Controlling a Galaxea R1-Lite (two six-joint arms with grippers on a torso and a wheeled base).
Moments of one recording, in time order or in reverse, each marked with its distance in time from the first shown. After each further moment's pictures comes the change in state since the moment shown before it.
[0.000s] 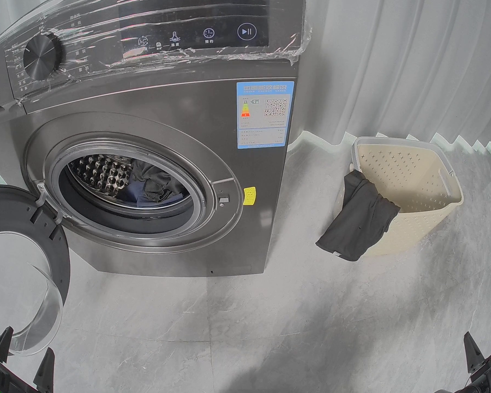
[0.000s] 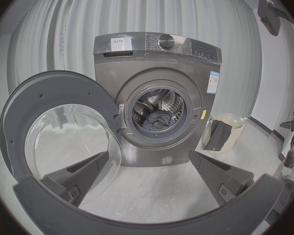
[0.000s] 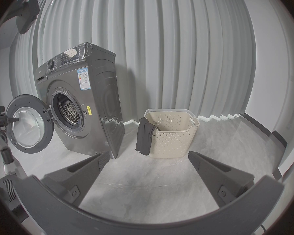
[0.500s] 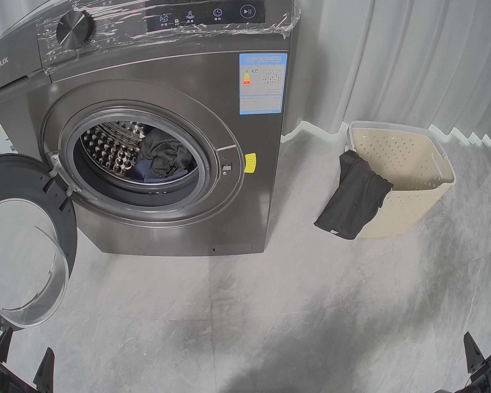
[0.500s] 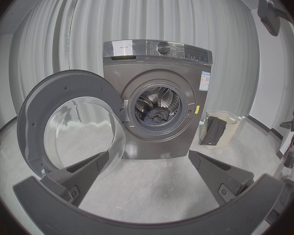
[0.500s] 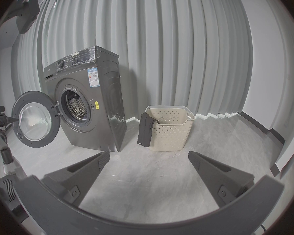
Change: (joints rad) left arm -0.002 -0.001 0.000 0.000 0.001 0.000; right arm -0.001 -0.001 0.000 0.000 0.000 0.000
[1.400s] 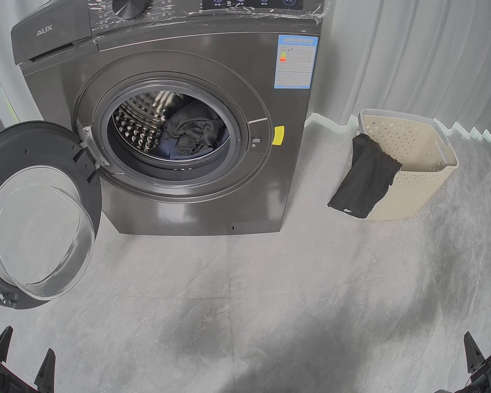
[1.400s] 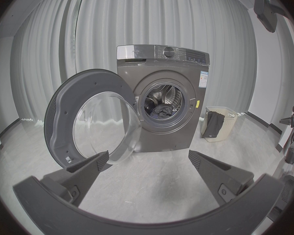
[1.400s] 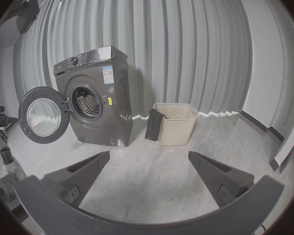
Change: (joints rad) left arm 0.002 -0.001 0.000 0.000 -0.007 0.028; right arm 0.001 -0.001 0.000 0.000 0.000 0.000
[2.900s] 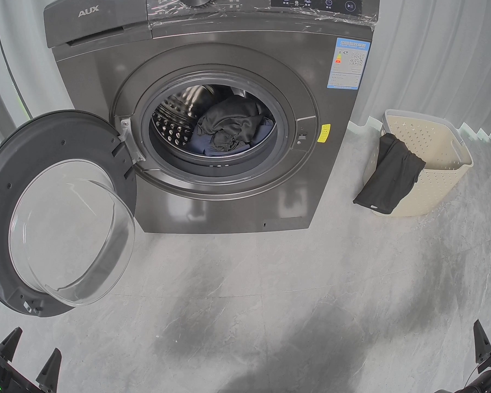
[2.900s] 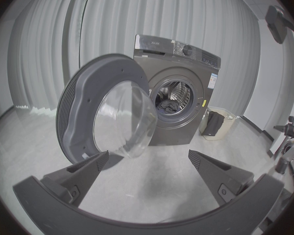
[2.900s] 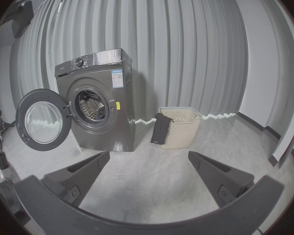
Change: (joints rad) left arm -0.032 0.113 0.000 -0.035 -0.039 -0.091; right arm 0.022 0.031 0.000 -0.079 -0.087 0.006
